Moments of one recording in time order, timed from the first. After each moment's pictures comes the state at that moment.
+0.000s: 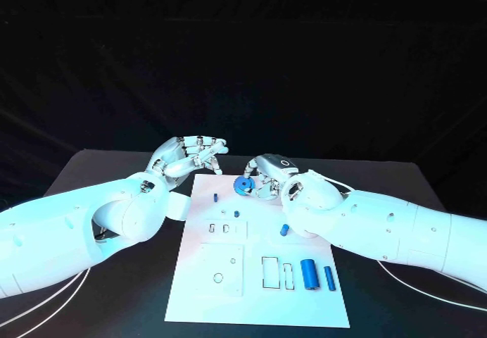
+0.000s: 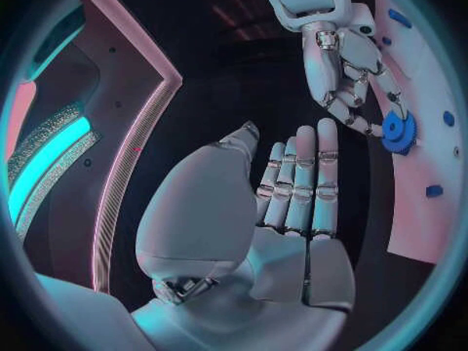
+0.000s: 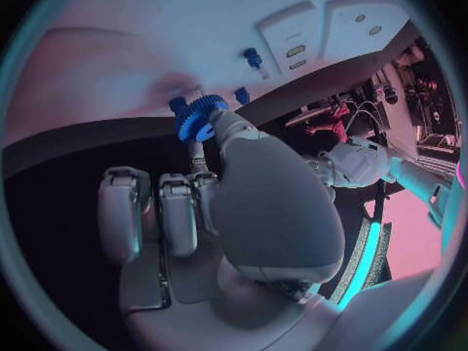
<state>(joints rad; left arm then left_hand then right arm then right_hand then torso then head) 1.23 -0.91 0.02 1.65 -0.09 -0.34 0.41 1.49 -0.12 0.27 0.28 0.05 0.83 0.21 0.29 0.22 1.02 0.16 0.14 0.09 0.92 0.09 0.92 0.56 0.18 0.87 0.19 0.88 0.52 1.25 -0.48 -0.10 1.32 -1.55 -0.50 -0.29 1.48 -0.19 0.27 0.29 0.29 0.94 0.14 0.32 0.42 1.46 0.04 1.47 1.31 1.47 -0.02 1.56 1.31 0.05 1.46 0.09 1.44 1.31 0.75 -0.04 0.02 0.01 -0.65</state>
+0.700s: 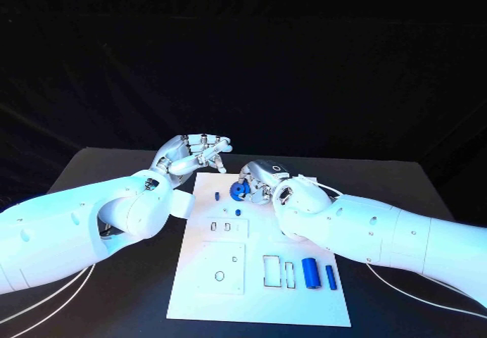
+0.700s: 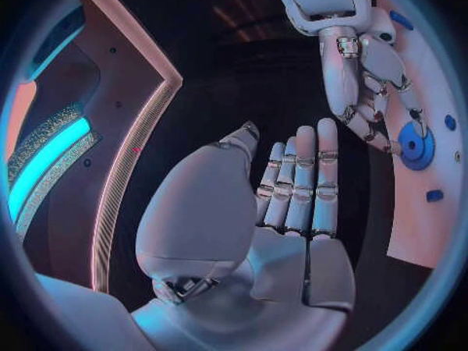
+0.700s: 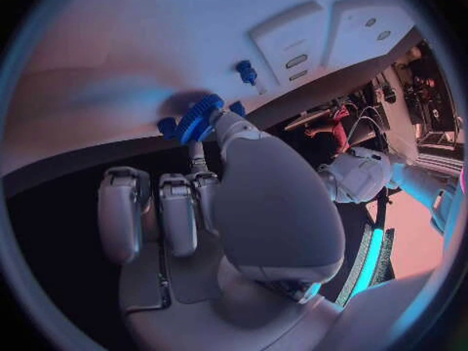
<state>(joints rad) 1.23 -0.91 0.02 1.65 -0.09 -0.34 0.41 1.49 -0.12 0.27 0.28 0.05 0.83 0.21 0.29 0.22 1.02 0.16 0.14 0.09 0.92 0.09 0.92 0.56 0.18 0.87 0.19 0.88 0.52 1.22 -0.40 -0.10 1.24 -1.55 -0.48 -0.28 1.47 -0.20 0.28 0.29 0.30 0.94 0.14 0.31 0.42 1.46 0.04 1.47 1.31 1.47 -0.02 1.56 1.31 0.05 1.46 0.09 1.44 1.31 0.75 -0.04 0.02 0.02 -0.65</state>
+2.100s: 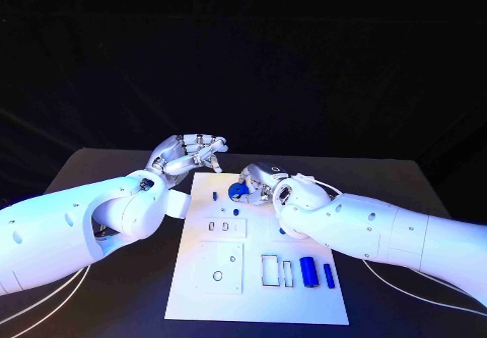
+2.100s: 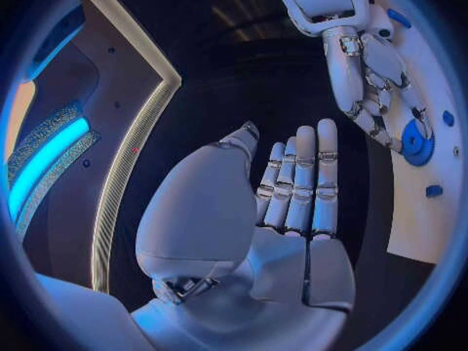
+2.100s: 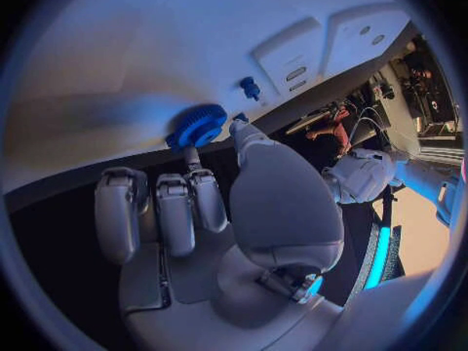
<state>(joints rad) 1.23 -0.92 0.02 1.65 -0.09 -0.34 0.41 1.49 -0.12 0.27 0.28 0.05 0.83 0.21 0.29 0.22 1.02 0.16 0.14 0.09 0.92 0.09 0.92 0.56 0.18 0.86 0.19 0.89 0.52 1.22 -0.41 -0.10 1.22 -1.50 -0.42 -0.27 1.24 -0.17 0.16 0.30 0.30 0.86 0.17 0.18 0.39 1.44 0.09 1.45 1.31 1.47 0.02 1.56 1.31 0.05 1.47 0.12 1.45 1.31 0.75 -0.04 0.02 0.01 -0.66</state>
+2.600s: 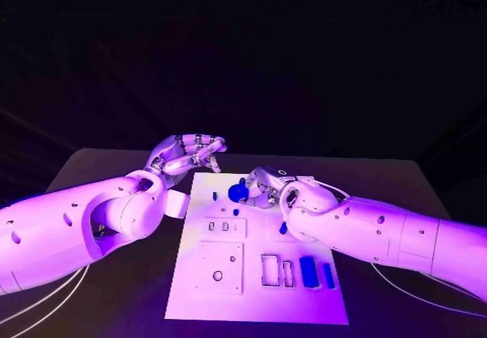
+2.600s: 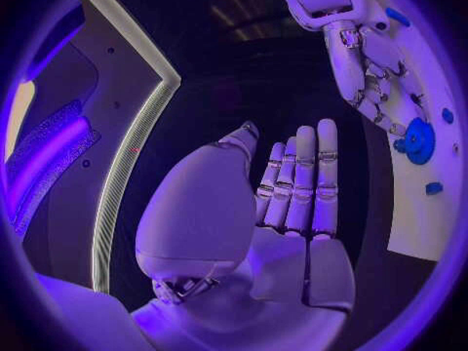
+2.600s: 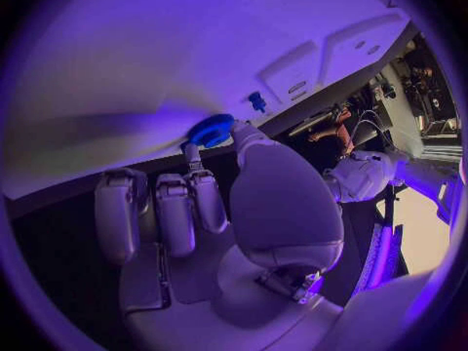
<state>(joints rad) 1.23 -0.92 0.02 1.65 -0.09 -0.34 0.41 1.49 -0.12 0.27 0.28 0.05 0.83 0.21 0.29 0.22 1.02 0.16 0.14 0.09 0.92 0.09 0.92 0.56 0.18 0.86 0.19 0.89 0.52 1.21 -0.45 -0.10 1.25 -1.50 -0.41 -0.27 1.24 -0.17 0.16 0.30 0.30 0.87 0.17 0.19 0.39 1.44 0.09 1.45 1.31 1.47 0.02 1.56 1.31 0.05 1.47 0.12 1.45 1.31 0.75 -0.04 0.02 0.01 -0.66</state>
